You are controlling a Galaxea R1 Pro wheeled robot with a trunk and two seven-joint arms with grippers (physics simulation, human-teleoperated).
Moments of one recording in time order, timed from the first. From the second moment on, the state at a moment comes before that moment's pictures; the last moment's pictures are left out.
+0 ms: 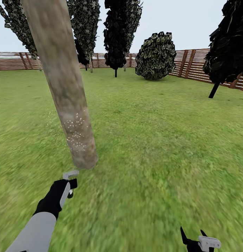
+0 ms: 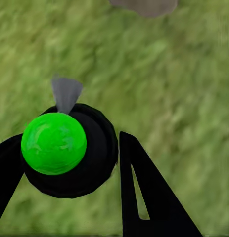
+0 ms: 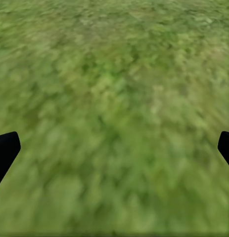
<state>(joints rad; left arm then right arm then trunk) -0.67 -0.02 0.28 -0.77 -0.04 0.57 0.17 -0.37 -0.18 0.11 -0.03 -0.43 -0.93 0.23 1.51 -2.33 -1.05</state>
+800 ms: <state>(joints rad) -0.67 -0.02 0.23 -0.73 -0.04 0.56 0.32 -0.37 -0.19 0.11 -0.03 -0.43 -0.93 0.23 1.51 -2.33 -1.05</state>
